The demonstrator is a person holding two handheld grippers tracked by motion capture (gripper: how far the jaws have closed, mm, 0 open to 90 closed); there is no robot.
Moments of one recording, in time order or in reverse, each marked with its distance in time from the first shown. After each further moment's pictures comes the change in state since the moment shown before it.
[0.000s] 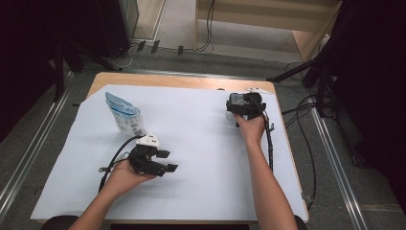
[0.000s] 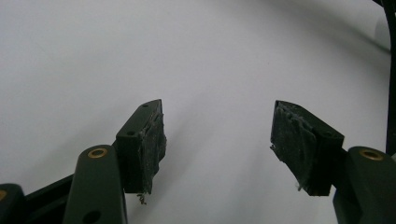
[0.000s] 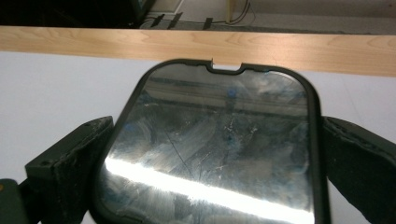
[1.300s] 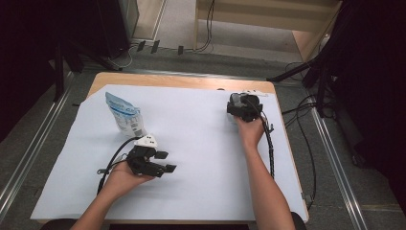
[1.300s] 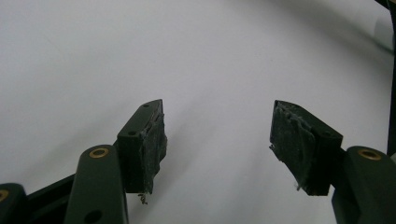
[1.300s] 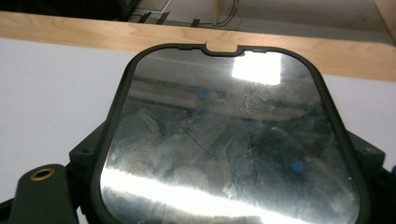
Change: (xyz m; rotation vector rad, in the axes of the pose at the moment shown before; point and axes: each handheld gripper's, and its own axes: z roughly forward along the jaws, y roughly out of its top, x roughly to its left) left arm 0.000 -0.004 -0.003 -0.005 0.008 -0.017; right arm 0.006 -0.007 0.002 -0.011 -0.069 -0.056
